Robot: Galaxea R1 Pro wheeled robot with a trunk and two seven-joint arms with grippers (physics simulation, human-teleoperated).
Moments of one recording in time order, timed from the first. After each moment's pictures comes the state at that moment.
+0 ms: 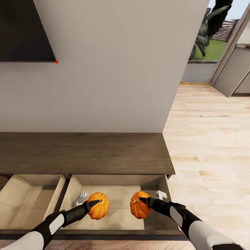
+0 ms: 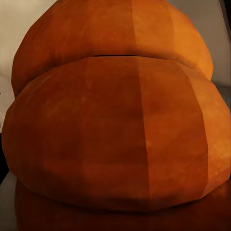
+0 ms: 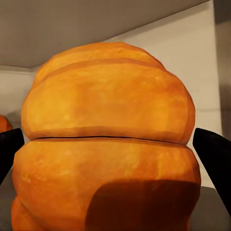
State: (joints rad) left arm -0.62 0.14 -0.11 -0.23 0.69 0.37 -0.69; right arm -0.69 -0.02 0.06 -0.22 -0.38 0.23 0.52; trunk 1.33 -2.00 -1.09
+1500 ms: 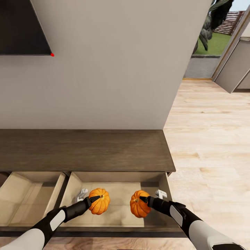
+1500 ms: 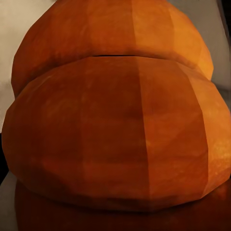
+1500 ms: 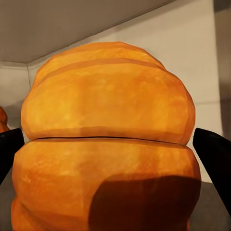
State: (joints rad) left arm -0.63 0.14 -0.11 -0.27 0.69 0.37 -0.69; right arm -0.69 -0.02 0.06 -0.24 -0.38 0.23 0.53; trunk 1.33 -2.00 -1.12
